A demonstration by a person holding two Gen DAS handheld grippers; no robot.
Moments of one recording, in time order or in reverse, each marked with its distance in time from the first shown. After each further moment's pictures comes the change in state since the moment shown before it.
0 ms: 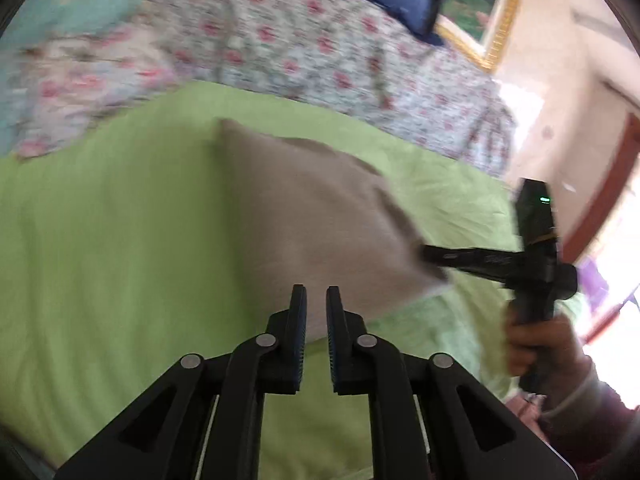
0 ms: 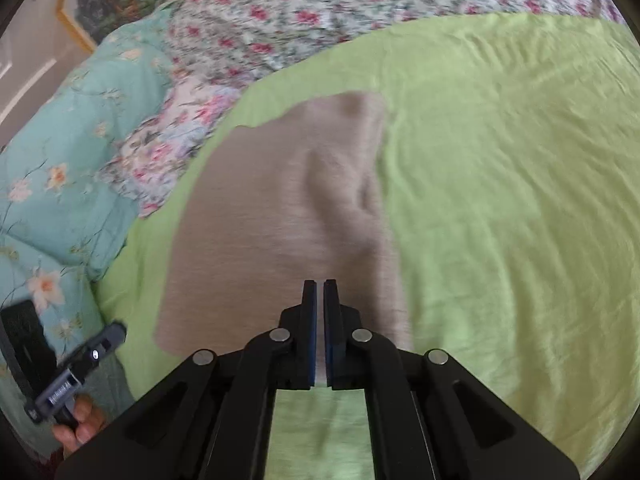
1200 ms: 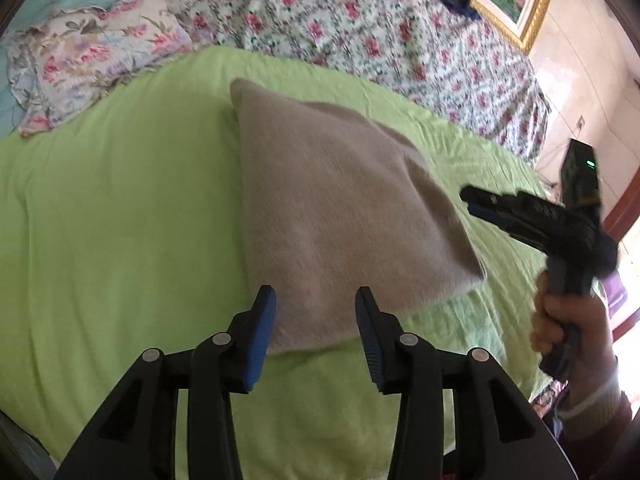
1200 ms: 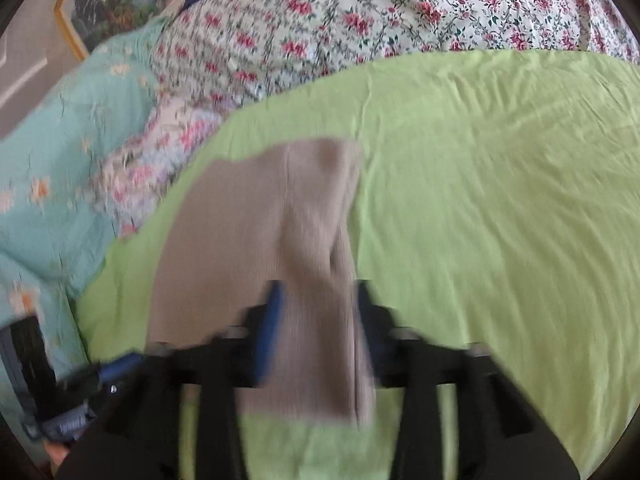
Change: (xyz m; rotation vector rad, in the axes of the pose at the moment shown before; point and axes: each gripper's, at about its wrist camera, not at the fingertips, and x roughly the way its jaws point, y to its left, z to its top) left arm 0.026 0.009 0.004 -0.062 0.091 0.130; right arm -0.005 -0.020 0.043 0.036 -0.118 -0.083
